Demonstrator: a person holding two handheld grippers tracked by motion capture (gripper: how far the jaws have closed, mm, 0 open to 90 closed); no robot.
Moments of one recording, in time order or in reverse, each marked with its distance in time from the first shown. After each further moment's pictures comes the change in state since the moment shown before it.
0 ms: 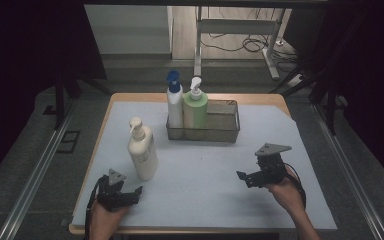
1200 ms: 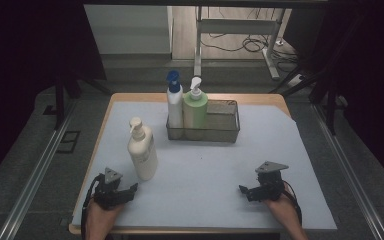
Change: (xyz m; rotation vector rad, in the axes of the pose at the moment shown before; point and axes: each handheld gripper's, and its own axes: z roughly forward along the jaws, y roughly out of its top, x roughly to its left) left arm 0.009 0.003 -0.006 -0.008 0.009 -0.022; right arm -0.003 -0.065 0.035 0.041 -0.023 0.050
